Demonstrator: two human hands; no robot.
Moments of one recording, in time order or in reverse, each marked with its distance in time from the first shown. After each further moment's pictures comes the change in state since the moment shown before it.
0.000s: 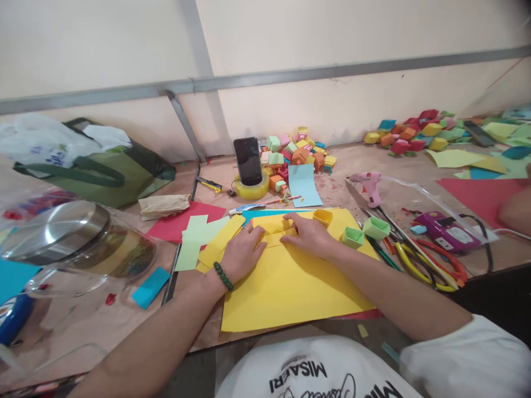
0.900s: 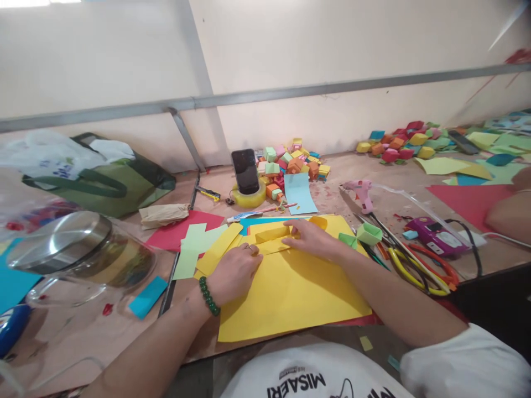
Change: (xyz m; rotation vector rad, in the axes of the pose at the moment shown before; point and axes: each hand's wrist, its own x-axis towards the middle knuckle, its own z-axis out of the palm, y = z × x) left_hand -0.017 0.015 -0.030 0.136 -0.253 0.268; right_hand 0.000 0.010 -0.017 0.082 -0.020 -0.096
